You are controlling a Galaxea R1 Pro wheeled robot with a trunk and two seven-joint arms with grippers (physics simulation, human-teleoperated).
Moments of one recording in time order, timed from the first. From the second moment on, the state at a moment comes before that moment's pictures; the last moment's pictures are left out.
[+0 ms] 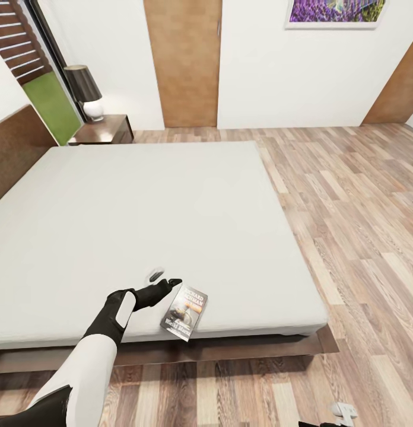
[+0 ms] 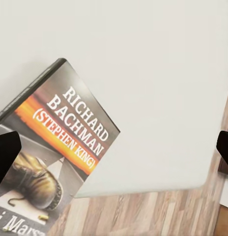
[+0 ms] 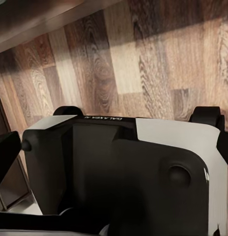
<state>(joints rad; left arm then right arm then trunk) -0.81 -0.12 0.41 -0.62 0.19 0.64 -0.37 -0.31 -0.27 -0.45 -0.40 0.18 0.21 0.96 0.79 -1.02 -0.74</state>
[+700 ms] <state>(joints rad) -0.81 -0.12 0.41 -0.62 0.19 0.64 -0.42 -0.31 -0.27 -0.45 -0.40 0.18 0.21 0.96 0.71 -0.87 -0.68</state>
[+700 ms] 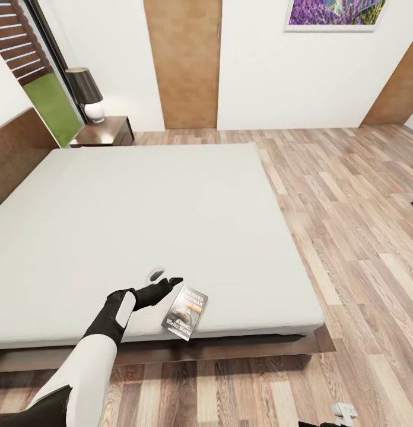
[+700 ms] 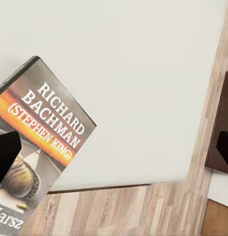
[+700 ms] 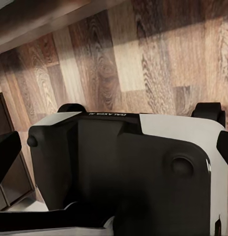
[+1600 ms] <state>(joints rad) -0.80 -0.13 0.26 -0.62 0.19 0.71 -0.88 -0.31 -0.27 -0.45 -0.40 0.18 0.21 0.96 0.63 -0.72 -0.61</state>
